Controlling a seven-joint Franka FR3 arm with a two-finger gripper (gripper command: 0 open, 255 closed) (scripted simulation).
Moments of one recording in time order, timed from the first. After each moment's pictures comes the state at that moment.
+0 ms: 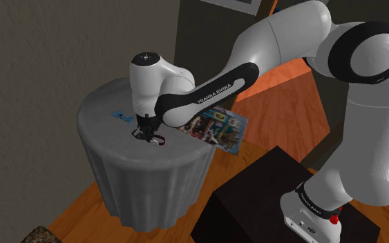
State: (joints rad) arm 0.28 0.52 0.44 -1.80 -0.43 2.26 0.67
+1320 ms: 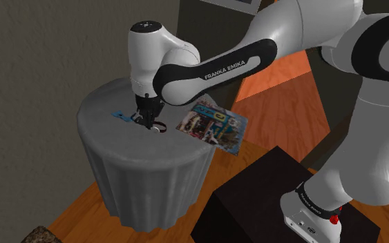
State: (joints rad) arm 0.26 0.42 0.47 -1.75 -0.36 2.13 0.61
